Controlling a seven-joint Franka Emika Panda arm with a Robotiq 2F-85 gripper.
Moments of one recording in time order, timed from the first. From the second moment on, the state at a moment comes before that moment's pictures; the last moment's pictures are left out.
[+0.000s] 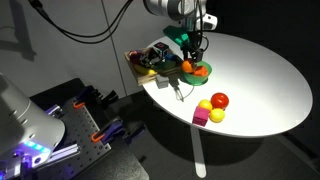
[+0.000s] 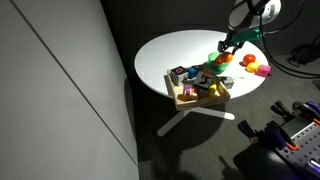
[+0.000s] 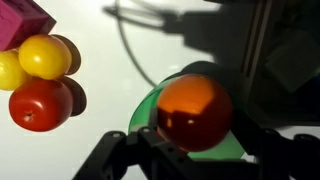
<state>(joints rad) 0.00 0.51 -0.12 -2.03 0.02 2.63 0.19</state>
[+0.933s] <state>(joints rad) 0.00 0.49 -0.13 -2.01 0.02 2.61 0.20</state>
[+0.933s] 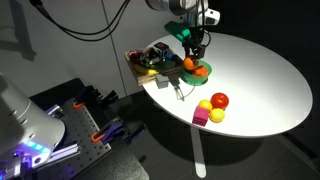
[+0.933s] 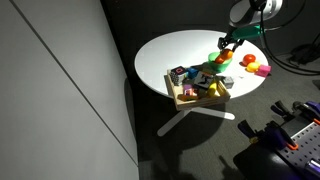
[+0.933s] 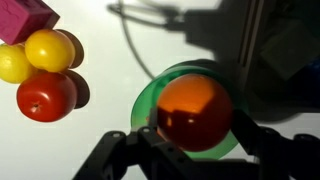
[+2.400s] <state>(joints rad) 0.00 0.53 -0.14 -1.98 0.02 2.65 0.21</state>
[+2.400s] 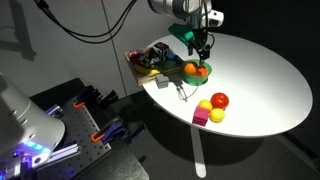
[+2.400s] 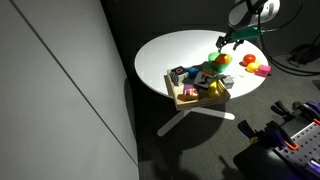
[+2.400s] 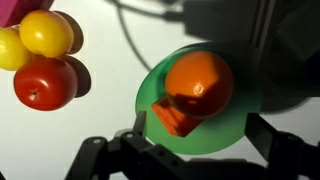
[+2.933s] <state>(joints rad) 0.00 0.42 -0.14 -1.98 0.01 2.42 0.15</state>
